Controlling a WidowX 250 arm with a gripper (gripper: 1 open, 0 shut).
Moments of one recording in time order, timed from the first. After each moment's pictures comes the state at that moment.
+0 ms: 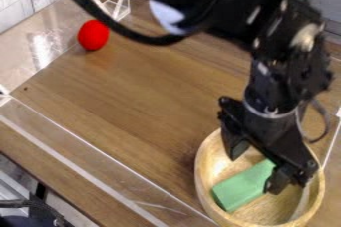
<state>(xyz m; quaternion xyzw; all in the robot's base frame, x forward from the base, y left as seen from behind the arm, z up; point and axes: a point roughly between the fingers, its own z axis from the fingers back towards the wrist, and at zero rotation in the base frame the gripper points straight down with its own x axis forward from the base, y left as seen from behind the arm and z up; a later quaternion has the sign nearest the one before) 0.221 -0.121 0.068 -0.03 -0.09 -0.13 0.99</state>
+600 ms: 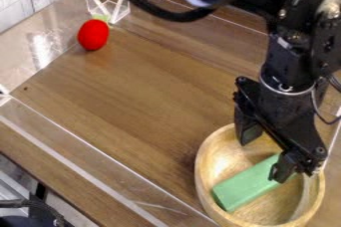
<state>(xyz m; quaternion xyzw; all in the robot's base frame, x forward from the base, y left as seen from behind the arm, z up) 0.228 -0.123 0.086 -0.02 -0.07 -0.22 0.97</state>
